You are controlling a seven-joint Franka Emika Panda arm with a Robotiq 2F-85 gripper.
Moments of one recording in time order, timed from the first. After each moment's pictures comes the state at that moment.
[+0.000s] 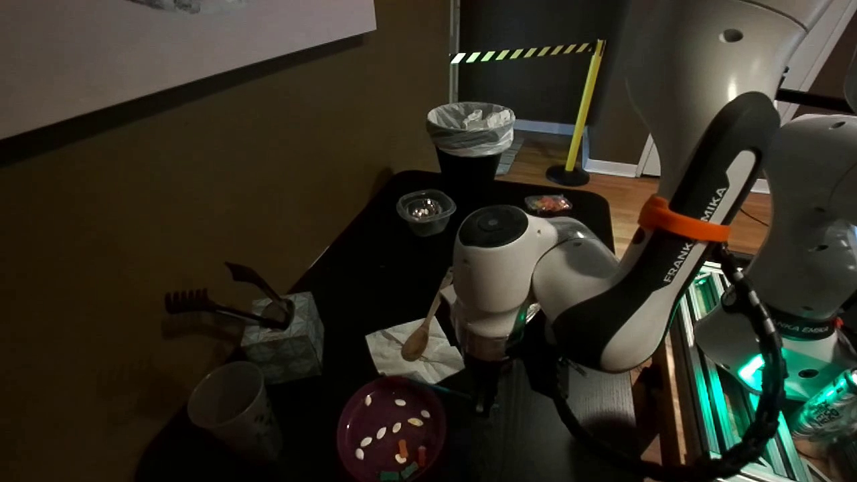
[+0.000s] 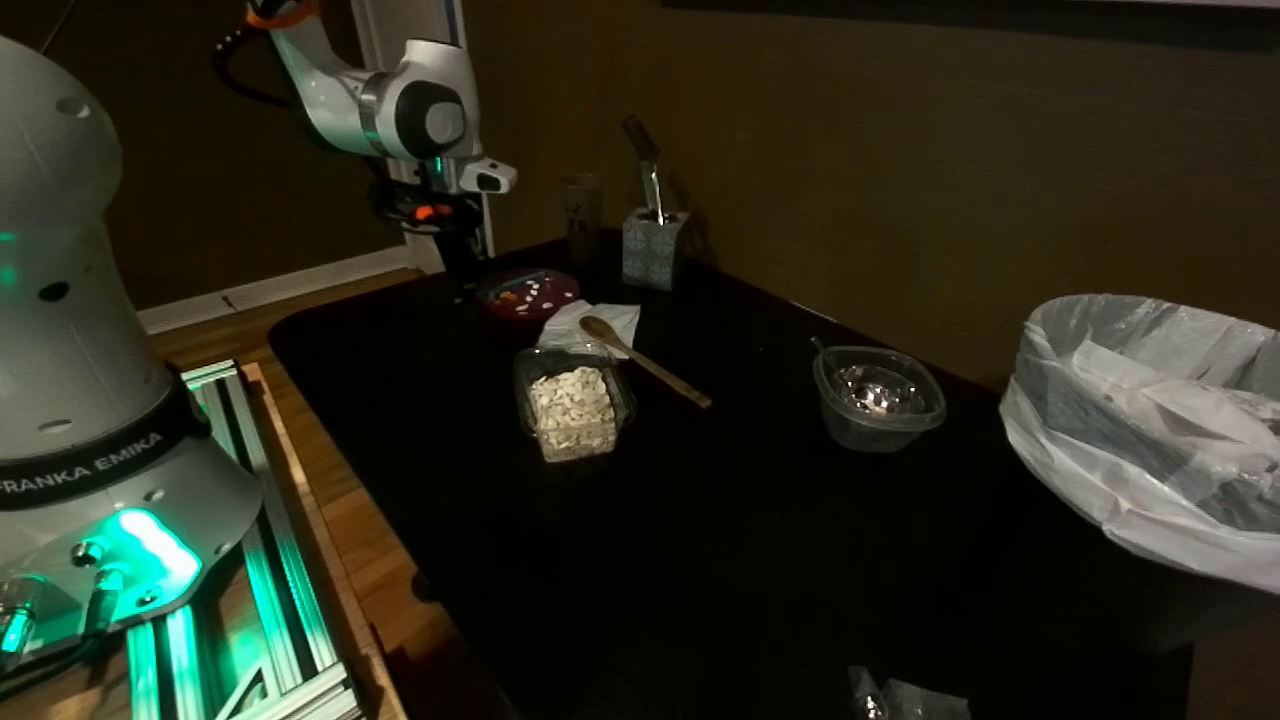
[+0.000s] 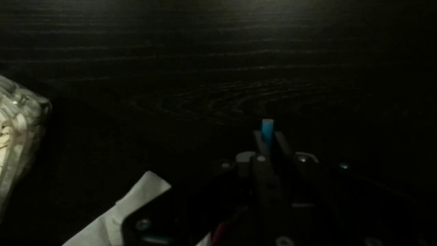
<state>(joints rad) 0.54 0.34 0.05 -2.43 -0.03 2.73 0.51</state>
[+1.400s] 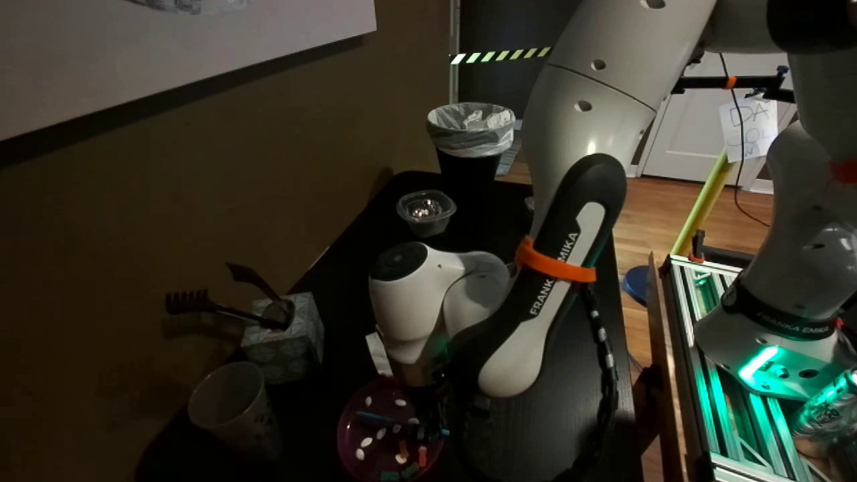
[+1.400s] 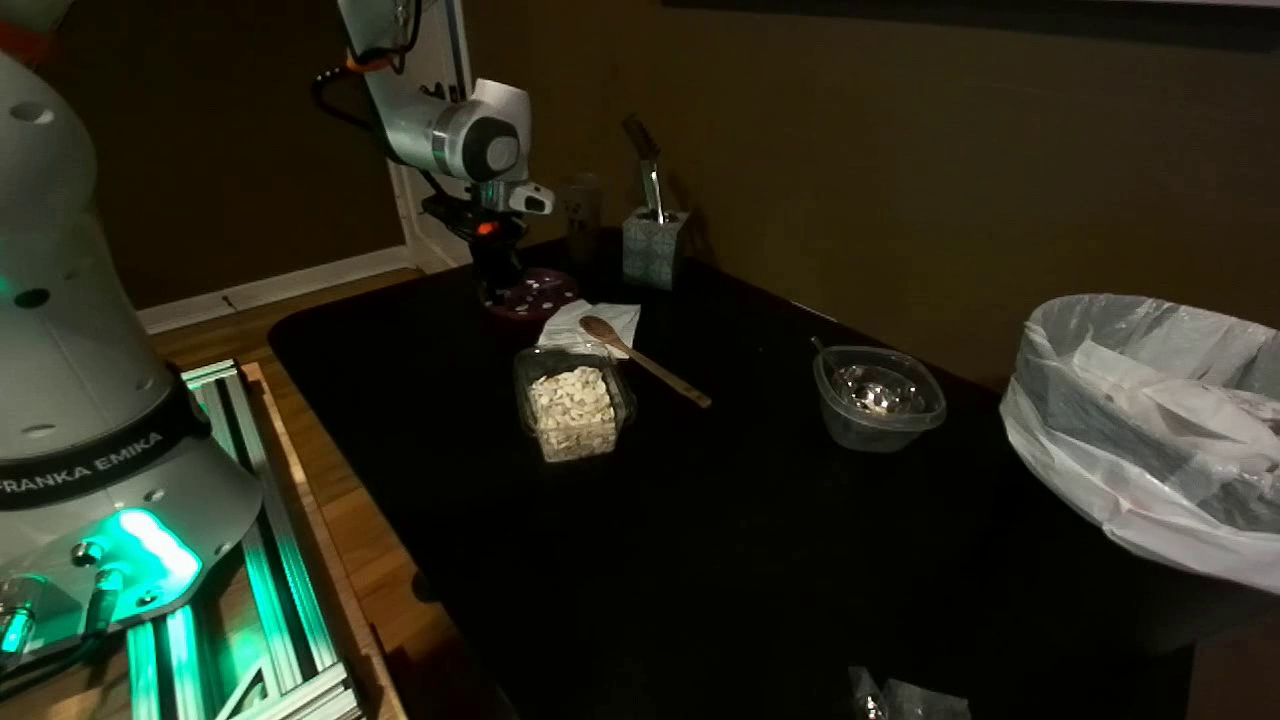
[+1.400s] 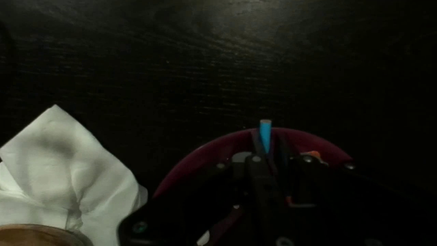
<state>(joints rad) 0.40 0.64 0.16 -2.06 -0.01 2.62 0.35</state>
